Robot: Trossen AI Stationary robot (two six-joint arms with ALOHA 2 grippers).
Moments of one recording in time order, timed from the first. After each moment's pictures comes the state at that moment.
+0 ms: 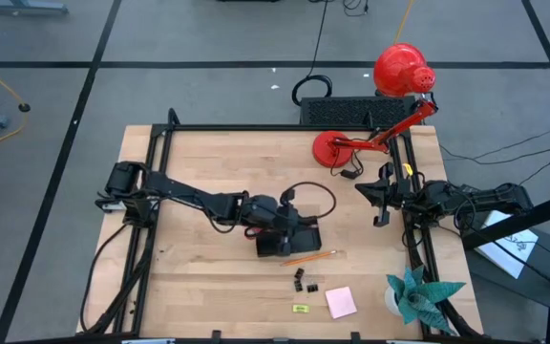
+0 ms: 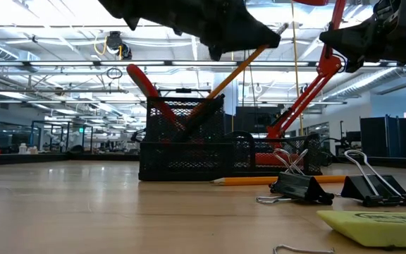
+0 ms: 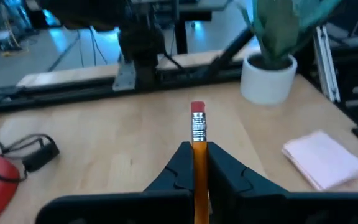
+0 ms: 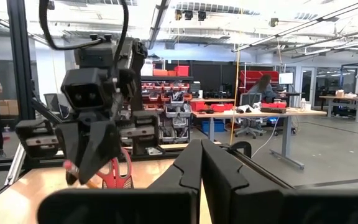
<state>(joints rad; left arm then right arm) -0.14 1.83 1.17 0.35 -0.04 0.07 0.07 0.19 0.02 0.42 0.26 -0.05</state>
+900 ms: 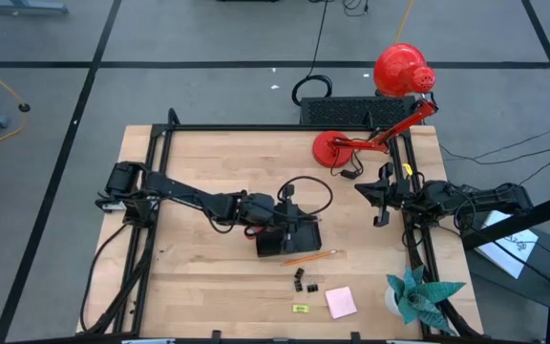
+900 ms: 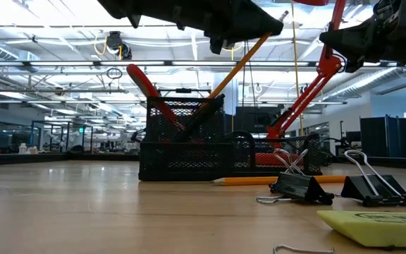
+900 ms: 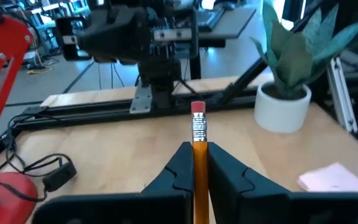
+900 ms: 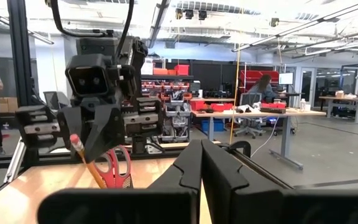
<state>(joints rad) -0.14 1.83 1.17 0.45 -0.09 0.06 0.07 0.19 0.02 0.42 0.26 -0.06</state>
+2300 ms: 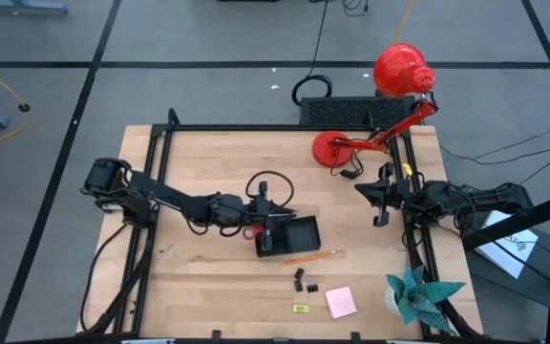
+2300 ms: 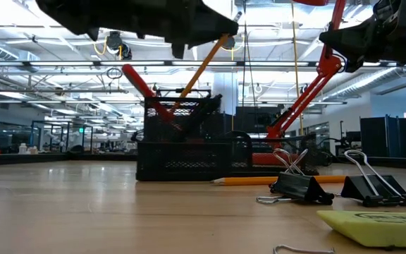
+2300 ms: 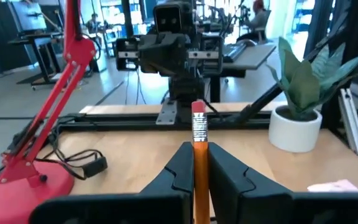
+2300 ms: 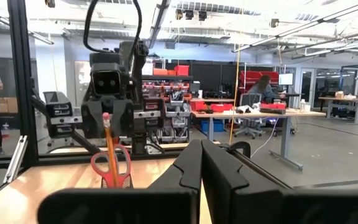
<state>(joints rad) -0.16 1.66 0.84 0.75 -0.21 0.02 0.07 0.20 0.02 0.42 0.26 -0.06</state>
